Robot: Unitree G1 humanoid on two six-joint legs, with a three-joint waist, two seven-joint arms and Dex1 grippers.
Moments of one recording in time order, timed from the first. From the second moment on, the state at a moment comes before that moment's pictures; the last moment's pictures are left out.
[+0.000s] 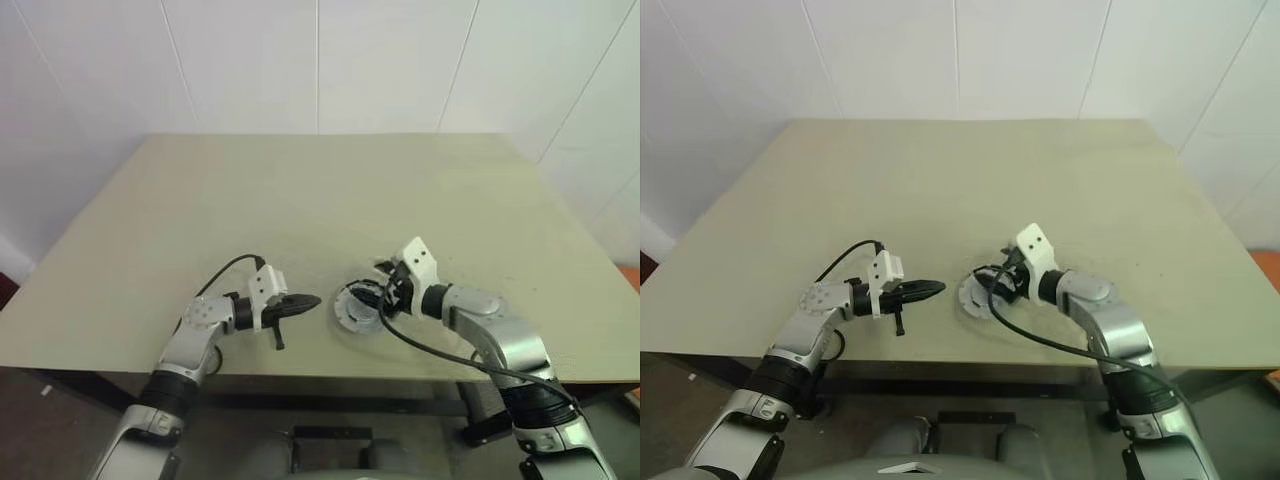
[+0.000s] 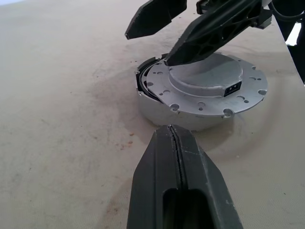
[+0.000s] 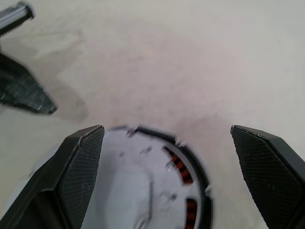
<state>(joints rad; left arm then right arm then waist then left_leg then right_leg) -0.32 0.35 -0.18 0.31 -0.21 -0.06 -1.08 -0.28 -0.45 0.13 -0.13 0.29 0.60 0.64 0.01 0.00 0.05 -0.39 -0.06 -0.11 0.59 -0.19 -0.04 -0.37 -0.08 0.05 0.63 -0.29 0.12</state>
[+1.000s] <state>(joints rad) -0.32 0.35 -0.20 0.34 -0.20 -0.07 -1.09 -0.22 -0.55 0.18 -0.20 0.30 0.60 0.78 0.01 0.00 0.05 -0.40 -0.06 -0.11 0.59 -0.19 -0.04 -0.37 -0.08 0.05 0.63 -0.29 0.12</state>
